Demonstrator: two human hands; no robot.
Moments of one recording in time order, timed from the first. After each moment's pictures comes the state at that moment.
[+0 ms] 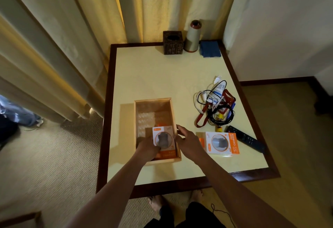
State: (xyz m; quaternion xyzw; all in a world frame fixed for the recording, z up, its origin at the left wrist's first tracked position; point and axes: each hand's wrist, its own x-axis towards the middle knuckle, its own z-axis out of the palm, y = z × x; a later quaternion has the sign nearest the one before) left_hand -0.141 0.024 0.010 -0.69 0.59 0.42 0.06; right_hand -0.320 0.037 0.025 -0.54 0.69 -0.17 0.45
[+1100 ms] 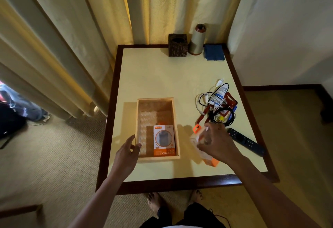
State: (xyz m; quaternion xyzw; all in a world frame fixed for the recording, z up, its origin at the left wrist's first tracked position) left_hand -0.083 0.086 0.024 -0.75 0.49 0.41 -0.18; right_hand -0.418 0.051 0.054 -0.66 0.70 -0.08 0.28
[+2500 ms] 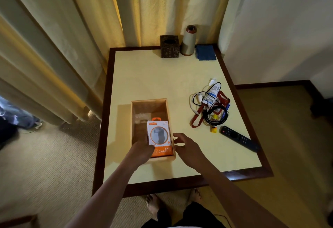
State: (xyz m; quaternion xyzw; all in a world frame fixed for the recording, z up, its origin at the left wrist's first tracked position) left_hand -0.133 0.051 0.052 -0.69 0.51 0.50 -0.07; right_hand -0.335 0.069 0.041 -0.54 0.68 -0.13 0.47
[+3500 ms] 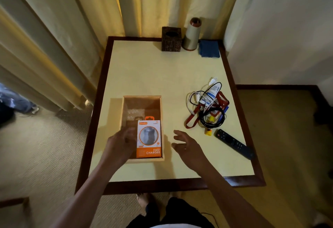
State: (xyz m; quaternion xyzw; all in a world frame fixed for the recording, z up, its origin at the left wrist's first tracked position) left_hand -0.122 0.056 0.059 -0.73 0.54 0.37 -0.19; right_hand -0.381 0.060 0.024 -0.53 0.65 -0.20 0.51
